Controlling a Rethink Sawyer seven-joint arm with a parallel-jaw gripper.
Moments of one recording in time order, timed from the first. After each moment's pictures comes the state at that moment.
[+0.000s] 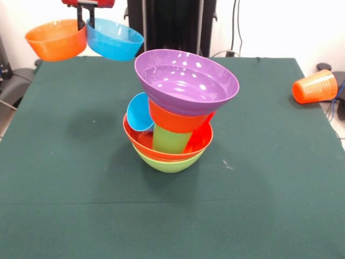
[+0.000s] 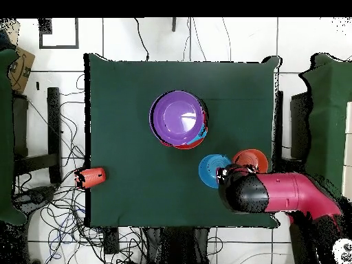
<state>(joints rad) -0.90 -0.98 0.51 2.00 -0.64 0.61 1.67</state>
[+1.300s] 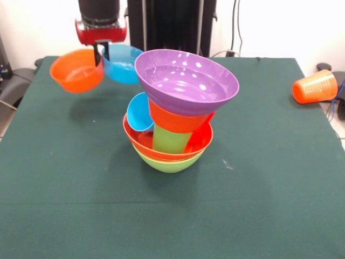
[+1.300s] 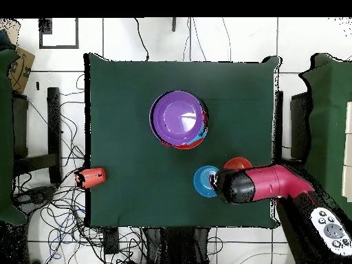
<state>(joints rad) -0.90 -0.71 0.51 1.92 -0.82 0.67 1.67</state>
